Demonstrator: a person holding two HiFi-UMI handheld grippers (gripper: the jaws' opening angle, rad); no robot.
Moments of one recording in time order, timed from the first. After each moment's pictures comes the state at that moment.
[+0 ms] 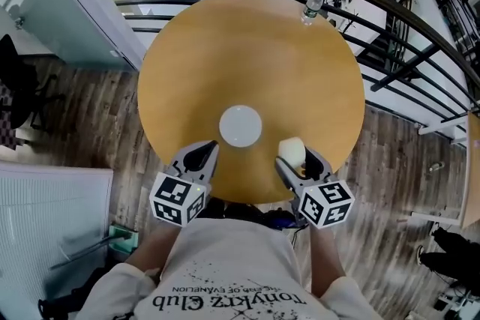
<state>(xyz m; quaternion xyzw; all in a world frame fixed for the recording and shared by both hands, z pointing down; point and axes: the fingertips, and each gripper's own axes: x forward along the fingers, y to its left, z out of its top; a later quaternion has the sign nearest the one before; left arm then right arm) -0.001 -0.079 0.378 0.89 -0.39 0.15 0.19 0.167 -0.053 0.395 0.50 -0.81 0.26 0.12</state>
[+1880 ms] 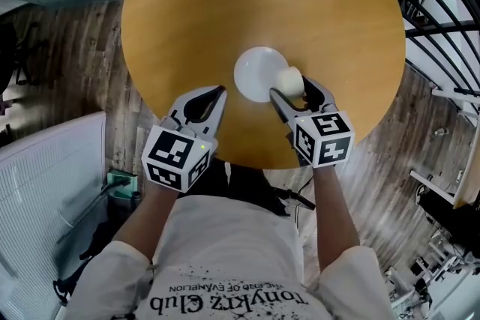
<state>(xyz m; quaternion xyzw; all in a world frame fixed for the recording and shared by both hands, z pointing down) -0.016 -0.164 0.477 0.87 -0.37 0.19 0.26 0.111 -0.176 0.526 0.46 -0.79 0.29 0.26</state>
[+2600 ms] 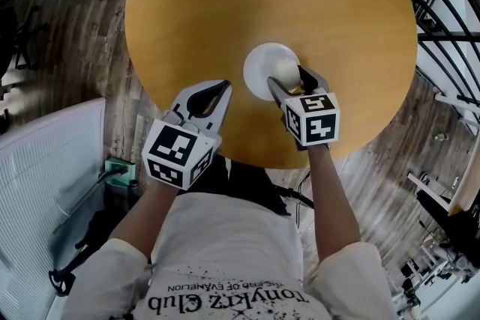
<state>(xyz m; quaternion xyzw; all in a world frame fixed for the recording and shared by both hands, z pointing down) -0.027 -0.173 0.493 0.86 -0.38 0.19 0.28 0.090 -0.198 0.592 0.44 -0.78 0.29 0.33</state>
